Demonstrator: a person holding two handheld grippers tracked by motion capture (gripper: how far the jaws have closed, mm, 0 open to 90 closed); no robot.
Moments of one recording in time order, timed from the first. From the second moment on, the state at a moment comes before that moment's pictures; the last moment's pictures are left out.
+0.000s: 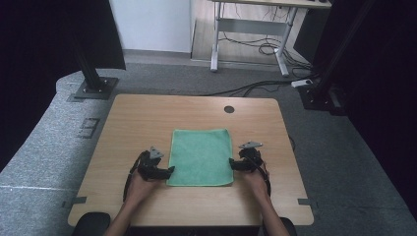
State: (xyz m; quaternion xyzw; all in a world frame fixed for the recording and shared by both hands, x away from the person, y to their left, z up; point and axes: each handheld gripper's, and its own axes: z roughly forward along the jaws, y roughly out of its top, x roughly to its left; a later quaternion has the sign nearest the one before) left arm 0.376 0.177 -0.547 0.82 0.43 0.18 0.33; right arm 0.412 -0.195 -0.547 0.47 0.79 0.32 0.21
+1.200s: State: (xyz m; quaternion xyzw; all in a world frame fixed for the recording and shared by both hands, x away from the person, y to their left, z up) left arm 0.343 0.234 -0.540 0.82 0.44 0.16 0.32; right arm 0.354 -0.250 -0.546 0.47 0.80 0.33 0.18
